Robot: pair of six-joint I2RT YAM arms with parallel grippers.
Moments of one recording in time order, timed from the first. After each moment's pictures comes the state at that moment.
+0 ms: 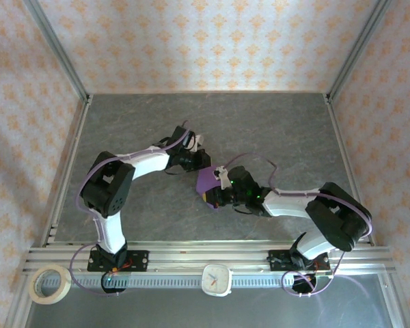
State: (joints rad) left arm -0.47 1.87 1.15 -0.20 0.49 -0.67; right arm 0.80 1.49 0.54 0.33 -0.41 0.61
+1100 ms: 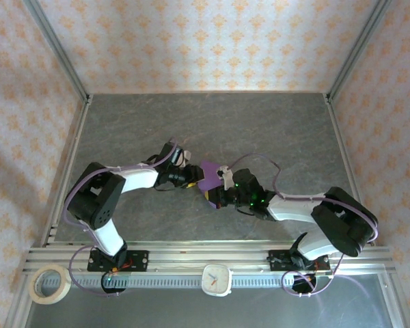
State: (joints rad) left arm -0.45 1.71 0.82 -0.02 0.52 -0.88; right arm 0.80 1.43 0.47 0.42 -0.35 0.56
